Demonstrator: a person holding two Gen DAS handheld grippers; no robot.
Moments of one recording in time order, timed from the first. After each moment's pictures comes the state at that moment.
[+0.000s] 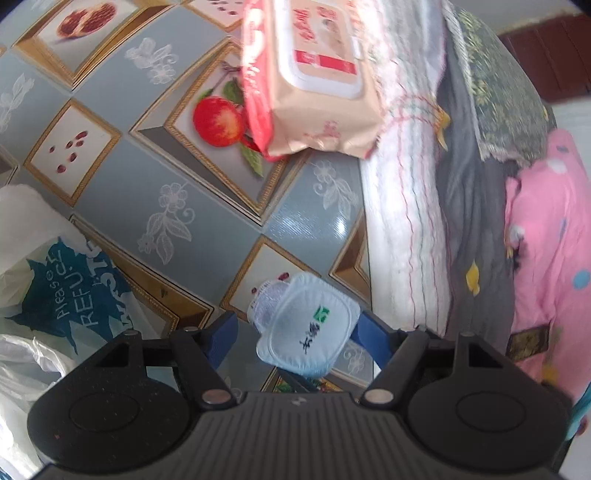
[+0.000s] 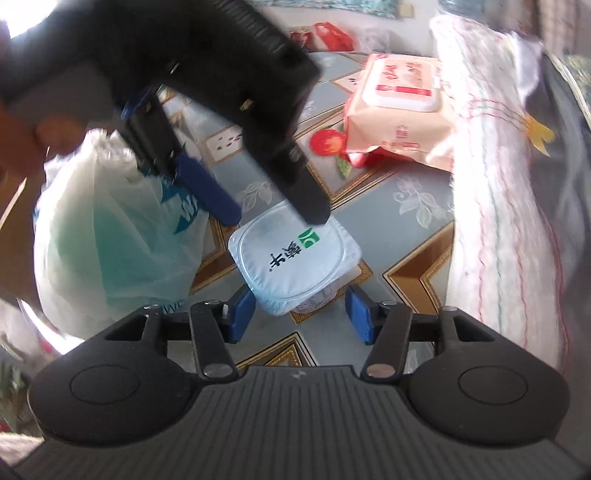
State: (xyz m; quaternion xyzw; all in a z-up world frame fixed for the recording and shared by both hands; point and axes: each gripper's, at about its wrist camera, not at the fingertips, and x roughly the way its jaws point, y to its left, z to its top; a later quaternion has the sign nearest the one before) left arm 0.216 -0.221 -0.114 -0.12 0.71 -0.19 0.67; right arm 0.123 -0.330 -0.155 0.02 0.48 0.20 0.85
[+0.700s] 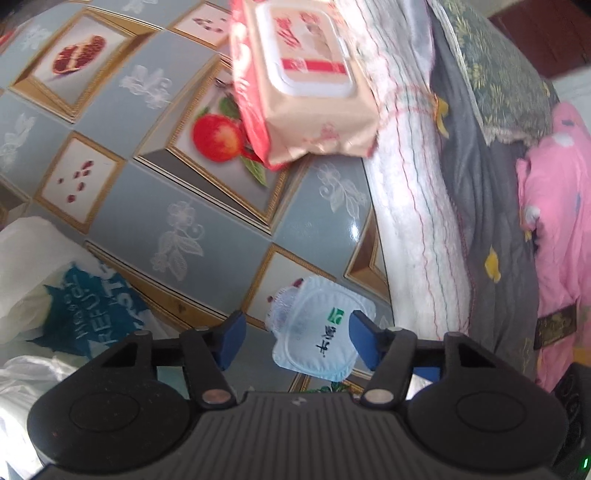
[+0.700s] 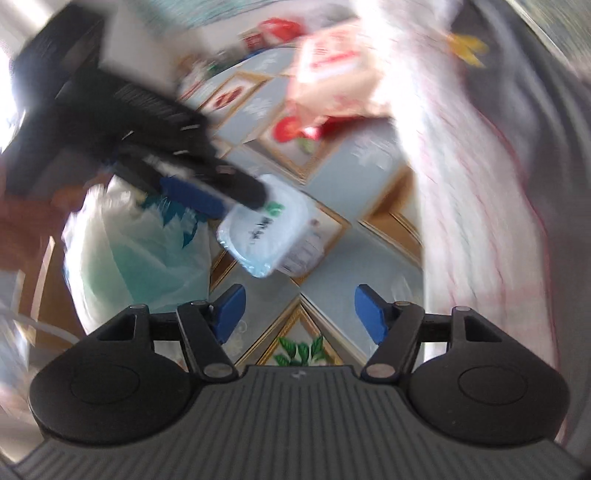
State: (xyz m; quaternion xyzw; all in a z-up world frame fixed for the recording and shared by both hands) left arm 0.219 -0.217 -0.105 -0.08 0.69 -0.19 0.70; right arm 0.094 -0.395 -0.156 0.23 0.52 0.13 0.81
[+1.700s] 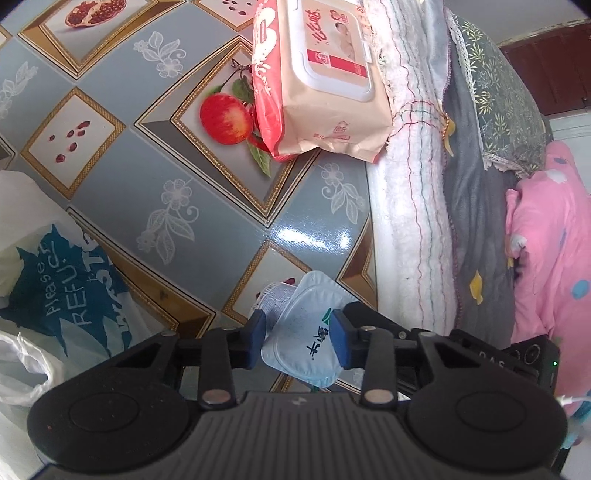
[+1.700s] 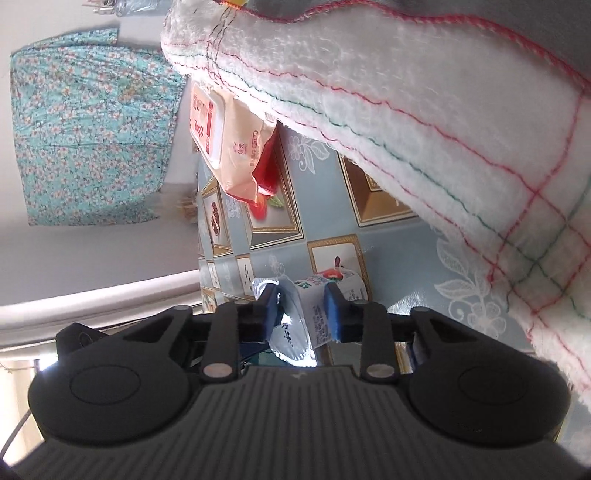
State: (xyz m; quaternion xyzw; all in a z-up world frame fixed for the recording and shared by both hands) left arm 0.218 -0.208 -0.124 -0.14 0.69 -0.18 0.68; right arm 0.122 -0.425 -0.236 0.63 0.46 0.05 0.63
